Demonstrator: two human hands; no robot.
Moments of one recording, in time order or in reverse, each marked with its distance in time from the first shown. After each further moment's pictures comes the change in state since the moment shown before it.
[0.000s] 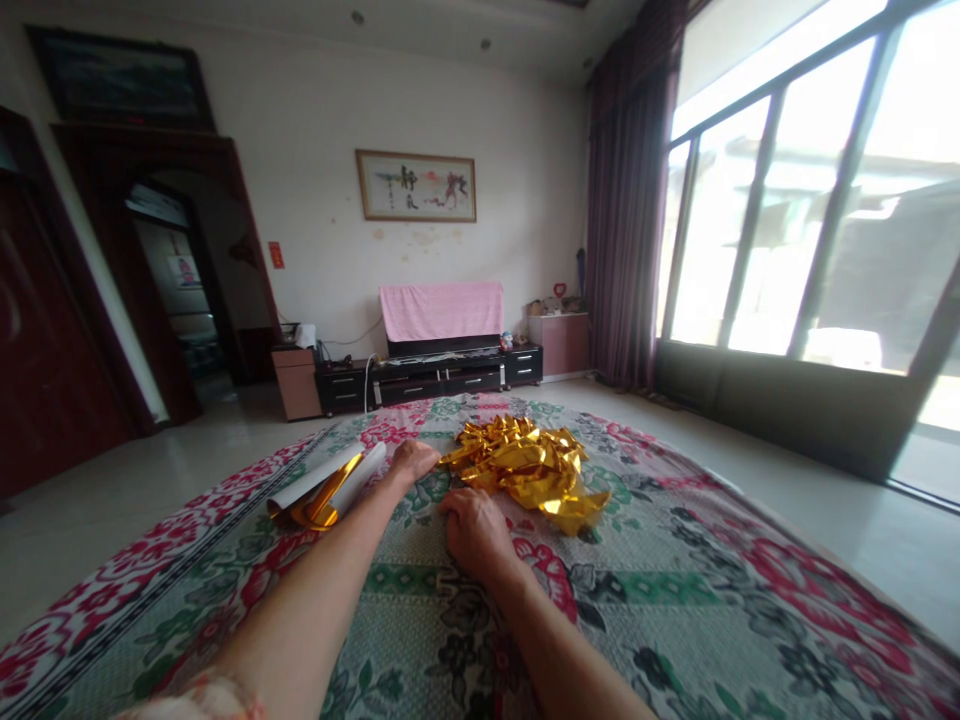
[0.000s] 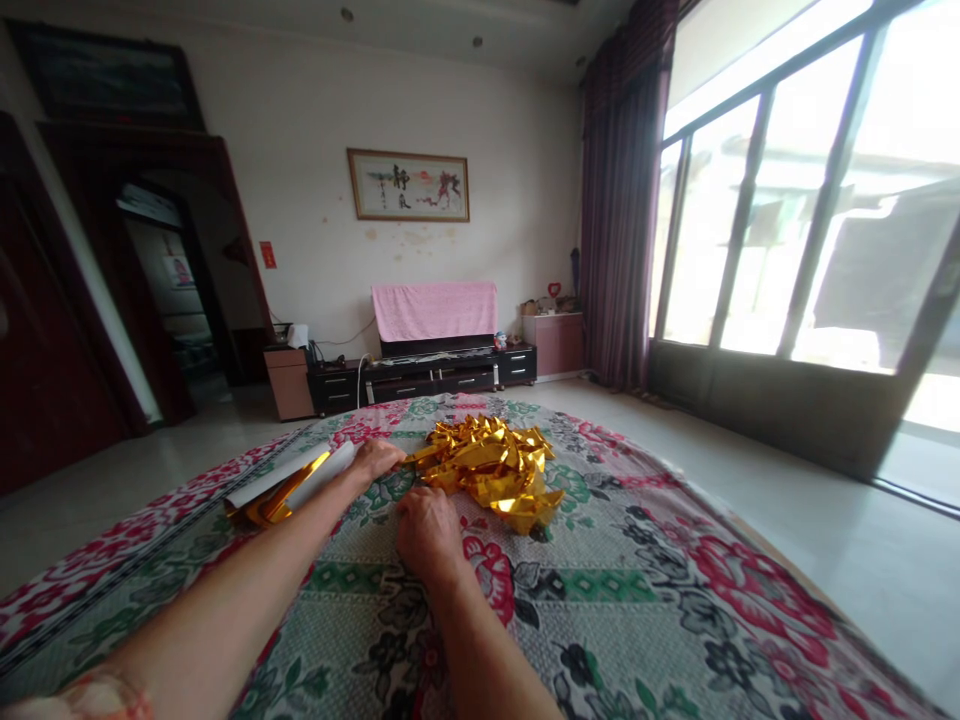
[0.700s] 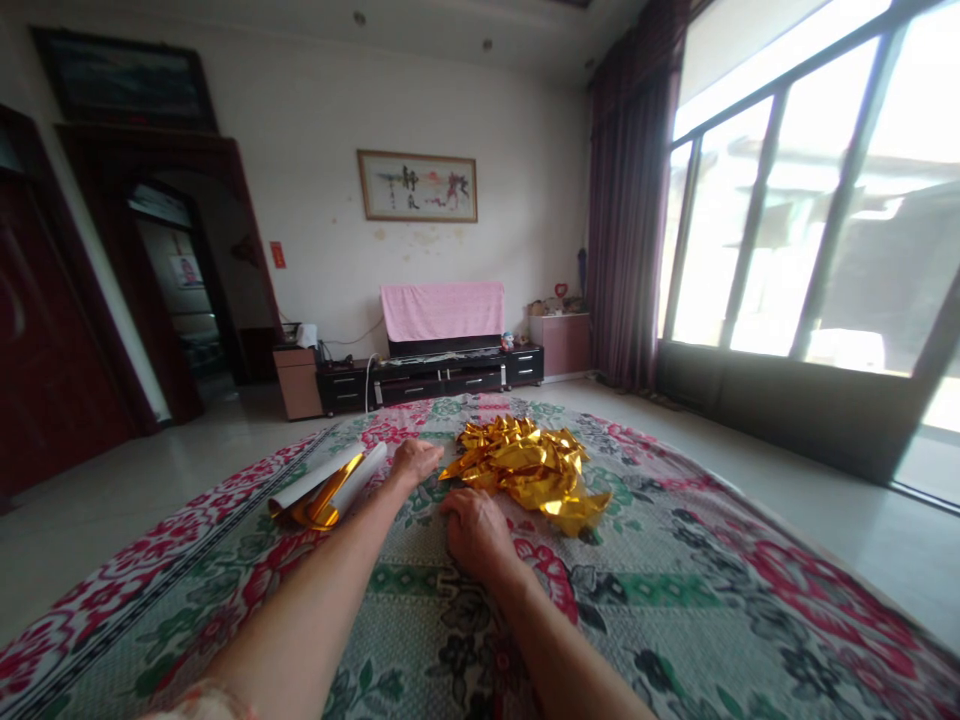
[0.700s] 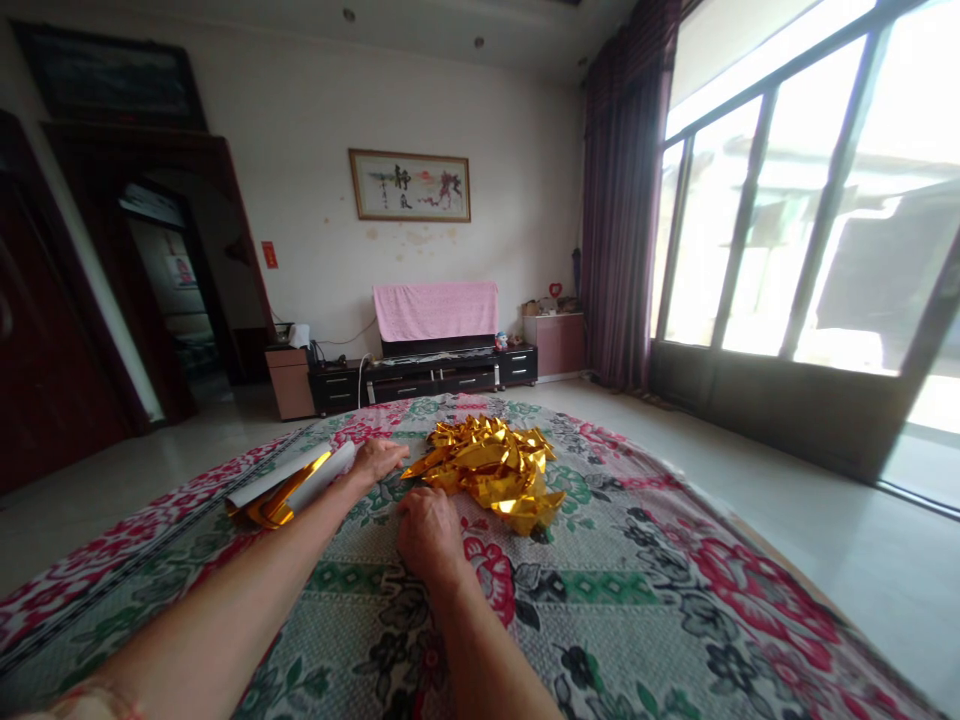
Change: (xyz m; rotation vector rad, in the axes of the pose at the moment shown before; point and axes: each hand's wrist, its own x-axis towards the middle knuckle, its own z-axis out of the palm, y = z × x) left_hand -0.004 -0.001 0.006 -0.098 0.077 -0.056; right_hand 0.001 0.002 0.003 0.012 0.011 -0.024
